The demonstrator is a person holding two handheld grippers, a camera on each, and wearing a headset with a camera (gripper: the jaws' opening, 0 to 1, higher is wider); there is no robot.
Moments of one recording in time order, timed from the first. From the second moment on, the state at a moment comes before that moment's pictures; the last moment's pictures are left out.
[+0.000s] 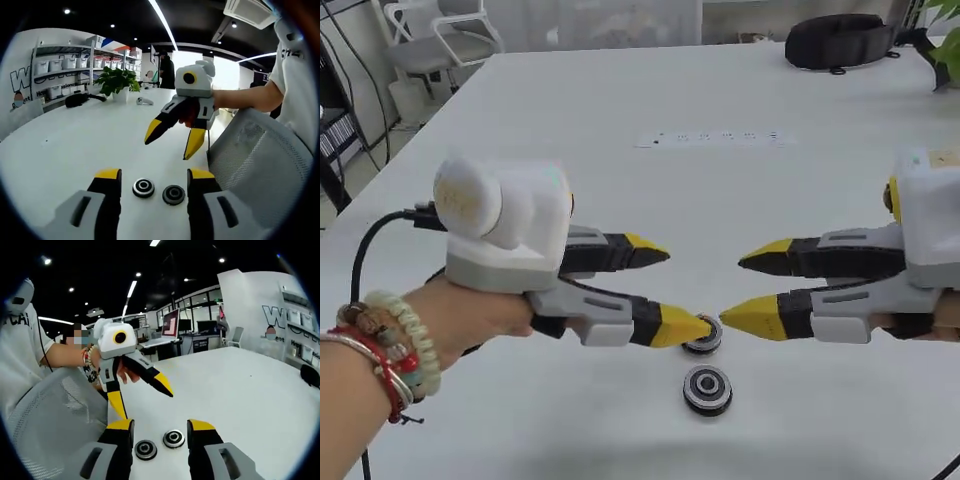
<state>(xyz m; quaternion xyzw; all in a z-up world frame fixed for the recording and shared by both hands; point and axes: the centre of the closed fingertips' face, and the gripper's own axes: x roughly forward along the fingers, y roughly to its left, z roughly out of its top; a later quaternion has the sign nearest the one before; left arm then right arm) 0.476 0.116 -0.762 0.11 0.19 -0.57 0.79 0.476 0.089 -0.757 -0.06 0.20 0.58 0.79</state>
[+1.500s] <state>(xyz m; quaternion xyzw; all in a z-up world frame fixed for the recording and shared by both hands) 0.442 0.096 -0.833 0.15 0.24 -0.59 0.75 0.434 0.093 -0.850 -0.15 0.32 0.60 0.72</state>
